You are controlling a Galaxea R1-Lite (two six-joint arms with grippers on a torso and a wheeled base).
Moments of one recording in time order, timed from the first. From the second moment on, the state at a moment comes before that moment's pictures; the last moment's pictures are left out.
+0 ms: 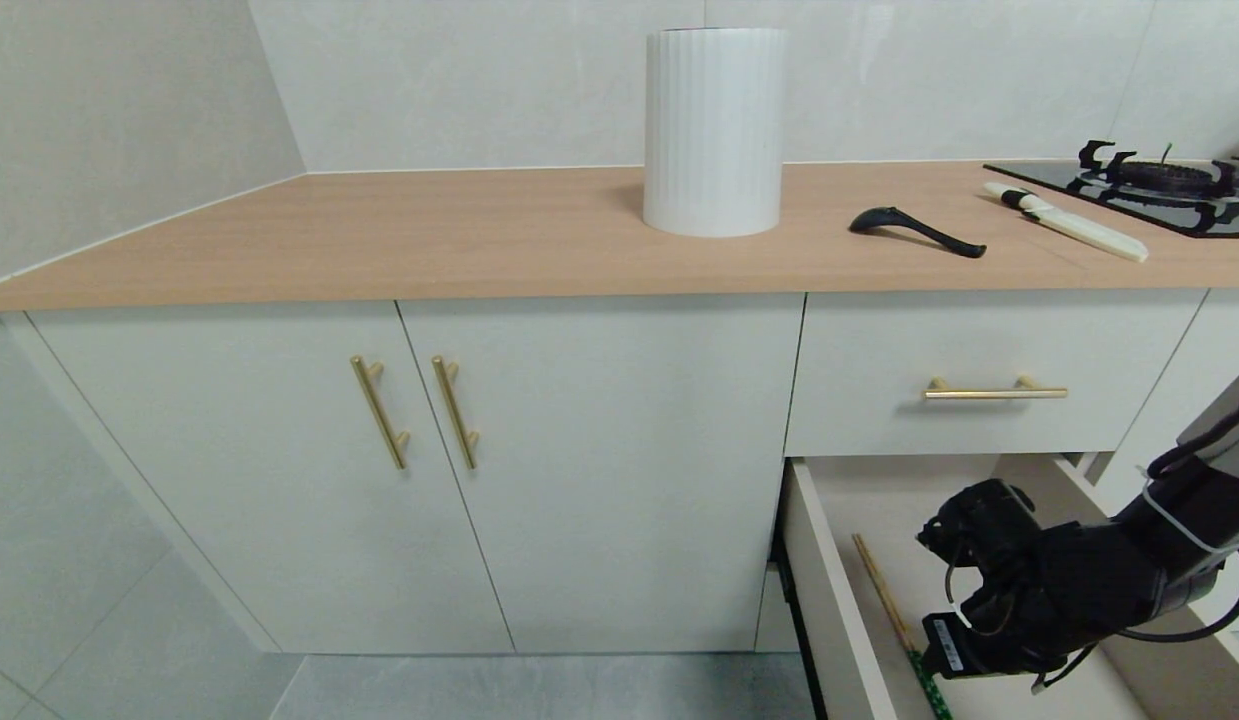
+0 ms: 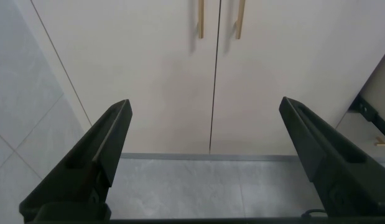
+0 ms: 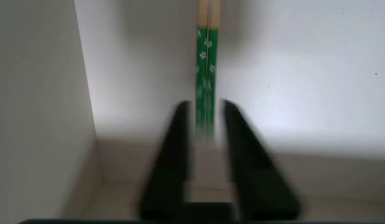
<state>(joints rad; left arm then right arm) 0.00 0.00 0.00 0.00 0.02 -0.01 0.27 2.07 -0.71 -0.12 -0.04 0.20</state>
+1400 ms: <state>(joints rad) 0.00 0.00 0.00 0.00 0.02 -0.01 -0.03 1.31 -0.76 -0.16 0.23 0.09</state>
